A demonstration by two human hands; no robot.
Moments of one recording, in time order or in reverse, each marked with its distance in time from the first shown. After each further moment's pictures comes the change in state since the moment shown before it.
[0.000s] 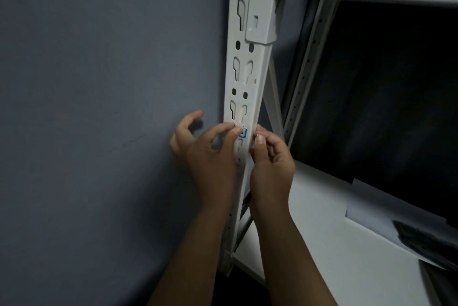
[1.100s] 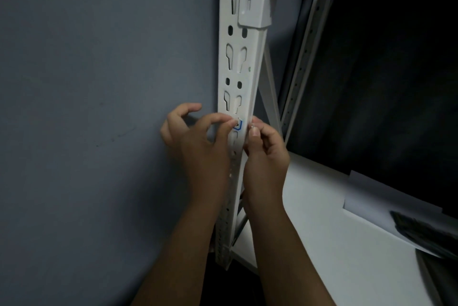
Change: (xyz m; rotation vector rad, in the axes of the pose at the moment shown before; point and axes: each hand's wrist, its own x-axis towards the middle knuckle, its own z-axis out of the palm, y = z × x) left_hand 0.006 -0.002 -0.003 0.125 0.002 0.107; right_hand -0.003 -0.001 0.004 0.050 -0.008 -0.007
